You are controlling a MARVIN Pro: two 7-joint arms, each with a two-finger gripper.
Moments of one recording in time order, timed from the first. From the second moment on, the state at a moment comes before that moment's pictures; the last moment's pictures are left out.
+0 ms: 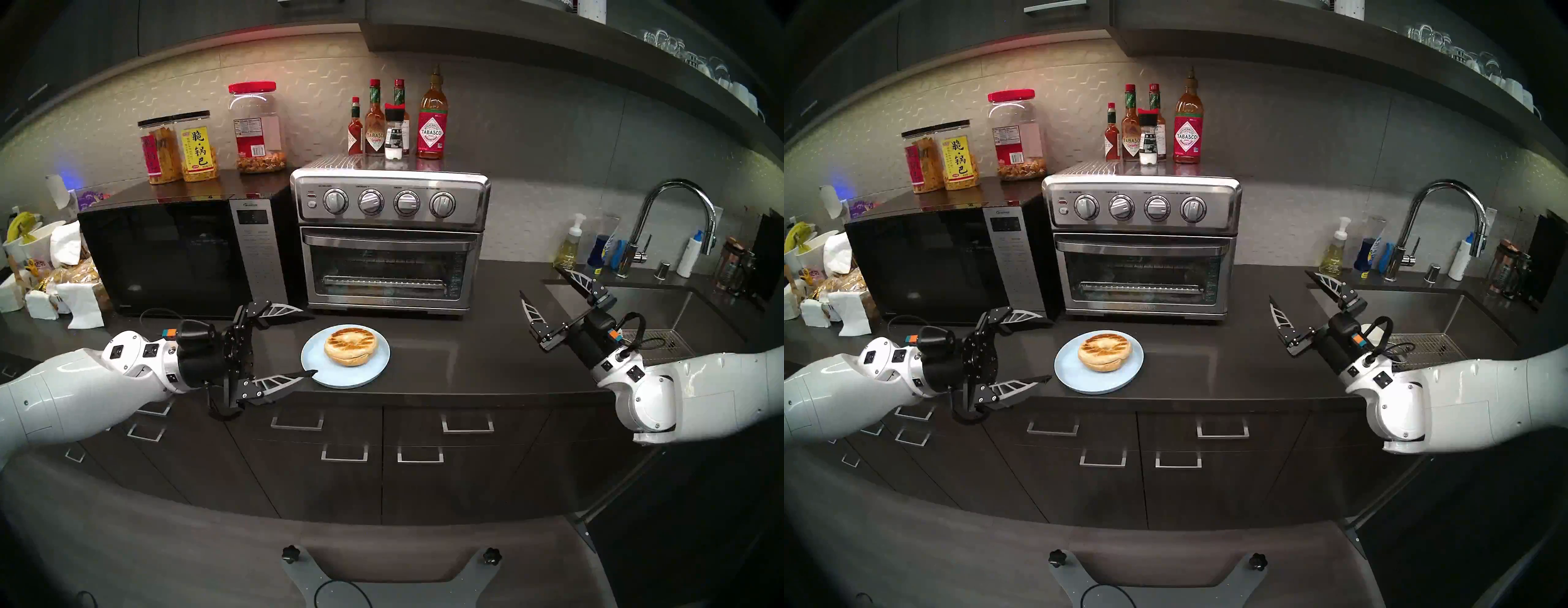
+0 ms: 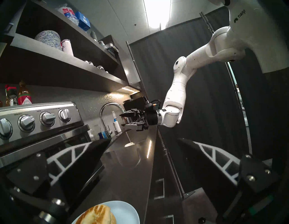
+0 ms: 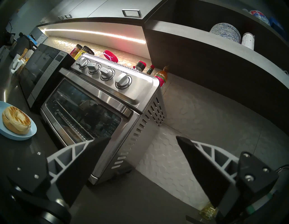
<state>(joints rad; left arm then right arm) 0.84 -0.26 -0.42 -1.63 -1.28 -0.74 -1.09 0.25 -0.45 -1.05 -1.71 0.53 -0.84 -0.95</state>
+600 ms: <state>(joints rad) 0.80 -0.18 -0.43 -1.49 -1.33 -0.55 -1.28 0.25 -0.45 -1.05 -1.71 0.53 -0.84 -0.95</state>
